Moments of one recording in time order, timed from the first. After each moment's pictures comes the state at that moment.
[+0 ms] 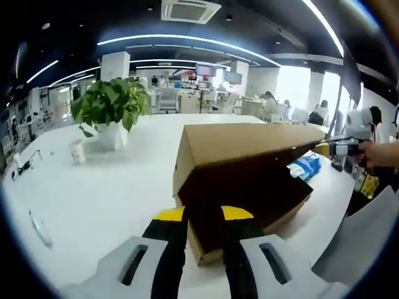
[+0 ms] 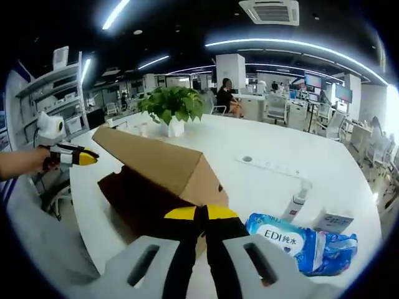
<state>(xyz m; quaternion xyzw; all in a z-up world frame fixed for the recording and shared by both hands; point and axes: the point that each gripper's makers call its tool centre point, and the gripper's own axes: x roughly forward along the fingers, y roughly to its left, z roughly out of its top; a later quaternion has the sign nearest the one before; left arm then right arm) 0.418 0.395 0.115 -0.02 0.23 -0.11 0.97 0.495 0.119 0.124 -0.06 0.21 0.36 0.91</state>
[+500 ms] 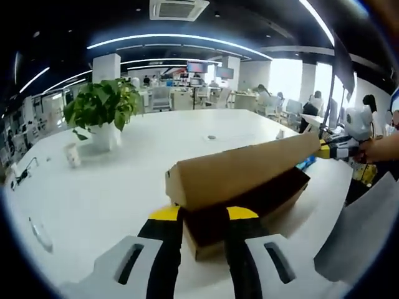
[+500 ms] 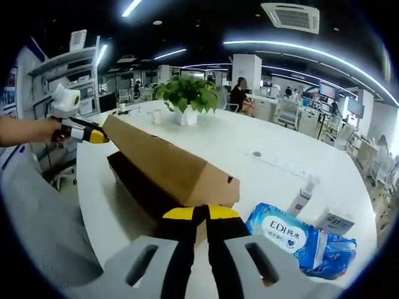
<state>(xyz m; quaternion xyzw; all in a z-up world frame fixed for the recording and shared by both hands) 0.412 0.386 0.098 0.00 0.25 -0.13 0.96 0.465 0.117 0.099 -0.11 0.20 0.40 0.89</state>
